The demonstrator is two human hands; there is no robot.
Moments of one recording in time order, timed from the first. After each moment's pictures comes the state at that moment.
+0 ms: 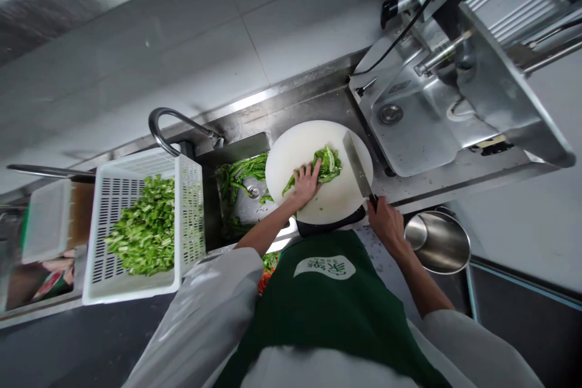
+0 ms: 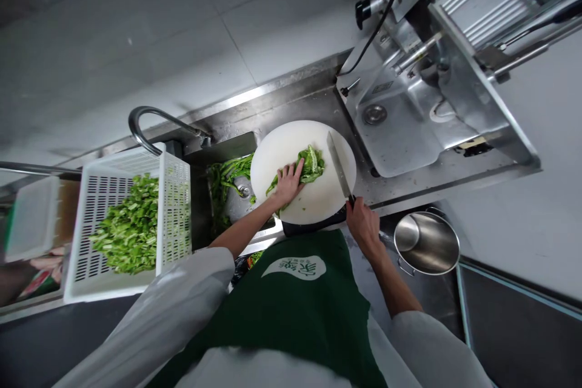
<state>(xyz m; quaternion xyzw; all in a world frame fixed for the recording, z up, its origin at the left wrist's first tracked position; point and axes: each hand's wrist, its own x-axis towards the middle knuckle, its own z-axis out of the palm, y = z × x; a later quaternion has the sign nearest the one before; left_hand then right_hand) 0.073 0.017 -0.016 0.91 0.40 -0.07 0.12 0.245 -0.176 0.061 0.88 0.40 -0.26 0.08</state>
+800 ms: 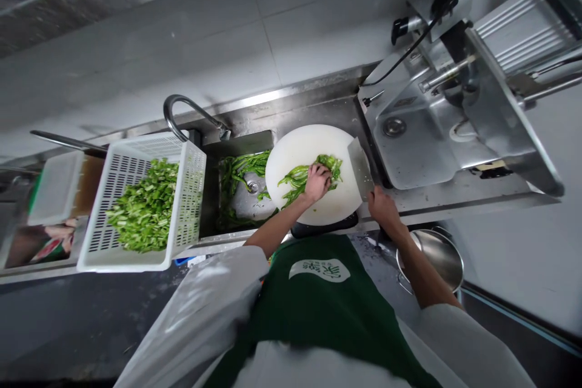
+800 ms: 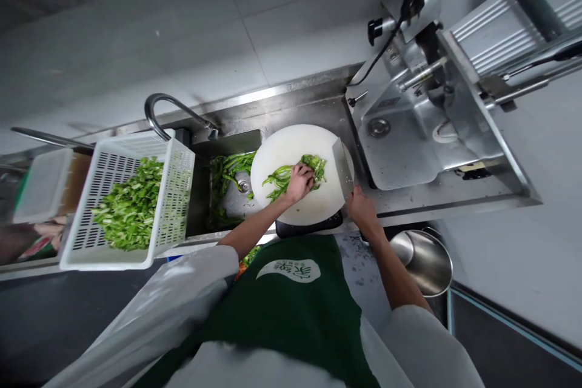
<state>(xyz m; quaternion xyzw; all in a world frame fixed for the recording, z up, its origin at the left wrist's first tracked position) 0.117 0.007 -0.023 0.89 0.39 0.06 0.22 0.306 -0.144 0.033 0.84 0.49 -0.25 0.05</state>
